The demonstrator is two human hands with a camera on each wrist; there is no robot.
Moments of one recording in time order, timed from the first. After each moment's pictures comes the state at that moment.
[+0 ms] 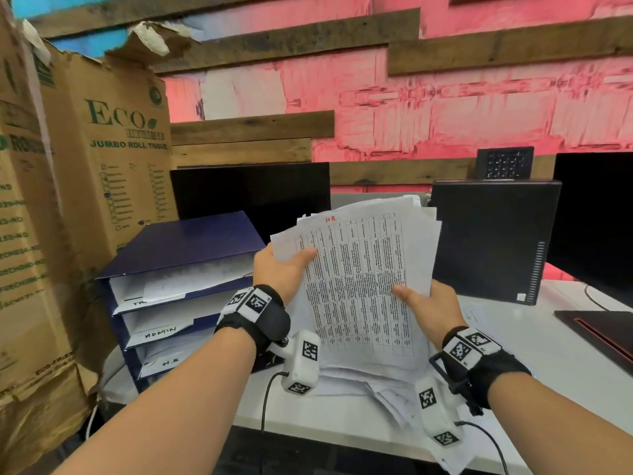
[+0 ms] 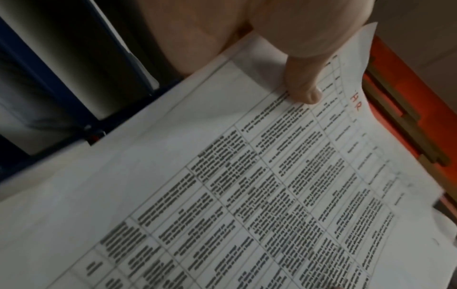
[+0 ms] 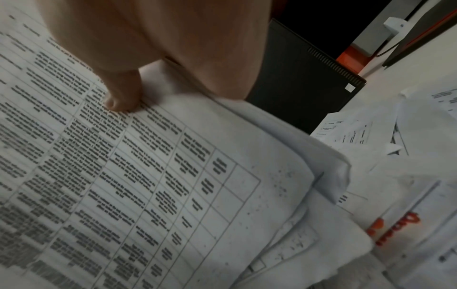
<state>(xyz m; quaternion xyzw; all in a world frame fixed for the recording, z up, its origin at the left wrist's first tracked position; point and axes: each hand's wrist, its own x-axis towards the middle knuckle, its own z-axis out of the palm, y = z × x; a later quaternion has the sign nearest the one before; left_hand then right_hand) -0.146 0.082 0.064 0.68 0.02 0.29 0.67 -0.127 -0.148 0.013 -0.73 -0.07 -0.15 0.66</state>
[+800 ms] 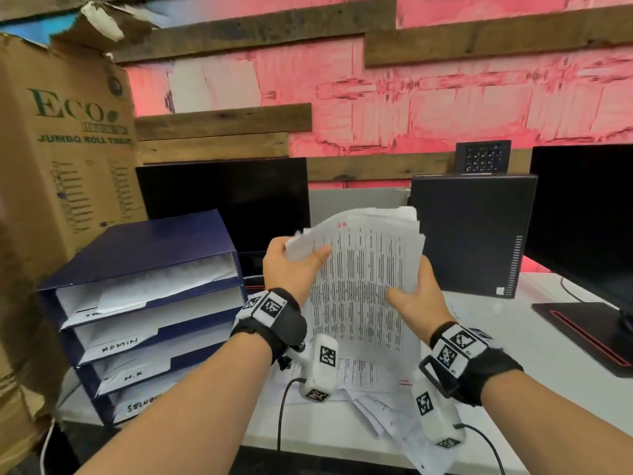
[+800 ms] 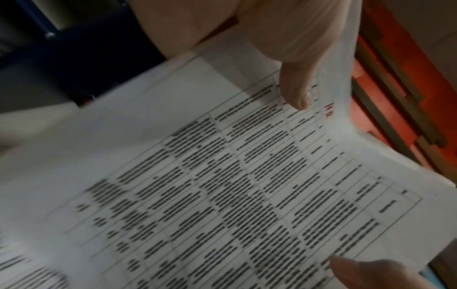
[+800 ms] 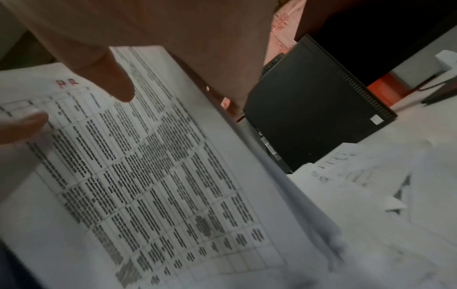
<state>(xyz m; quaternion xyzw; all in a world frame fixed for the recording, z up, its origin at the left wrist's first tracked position) -0.115 0.028 0.052 0.66 0.00 0.31 0.68 -0.127 -0.165 0.022 -0.76 -0.13 -0.18 0.62</state>
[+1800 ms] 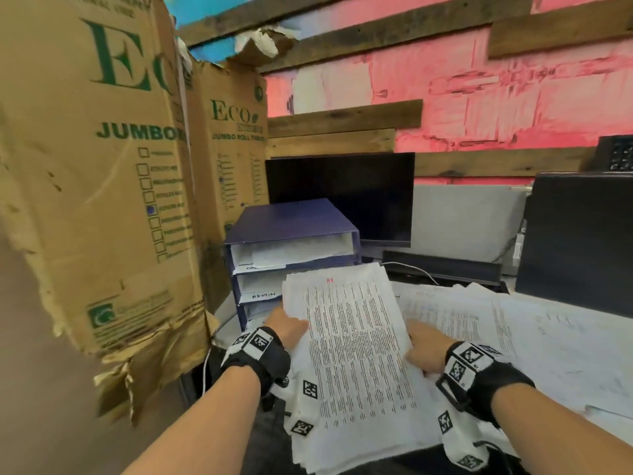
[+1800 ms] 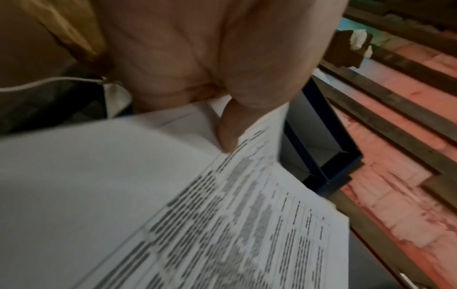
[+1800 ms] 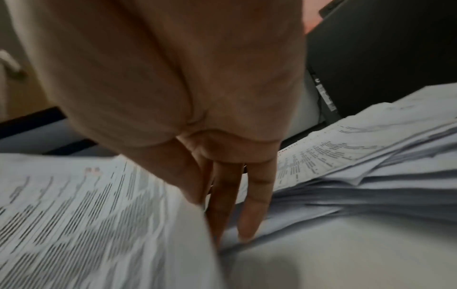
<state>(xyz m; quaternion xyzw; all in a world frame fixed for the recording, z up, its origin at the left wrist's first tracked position) -0.229 0.211 -0.029 0.86 0.24 0.10 0.44 -0.159 -0.035 -0.033 -0.92 -0.22 0.15 0.28</state>
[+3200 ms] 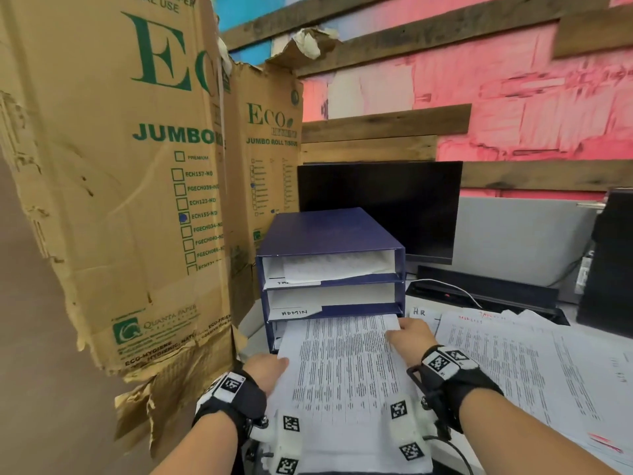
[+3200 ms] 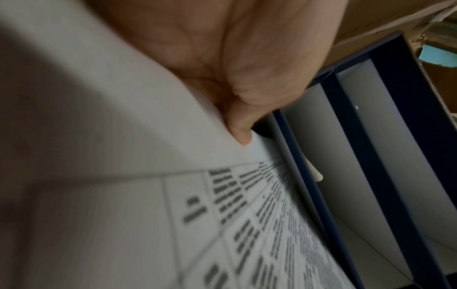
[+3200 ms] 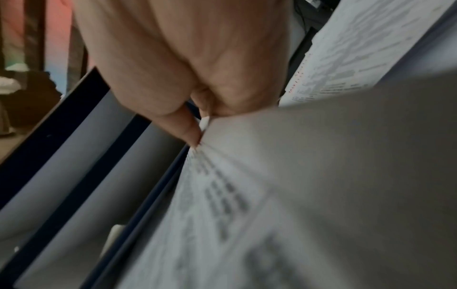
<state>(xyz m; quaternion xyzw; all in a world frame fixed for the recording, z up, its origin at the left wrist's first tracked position) -0.236 0.306 -0.086 0.74 0.37 0.07 0.55 -0.126 0.075 -0.028 -0.84 -0.12 0.08 0.53</state>
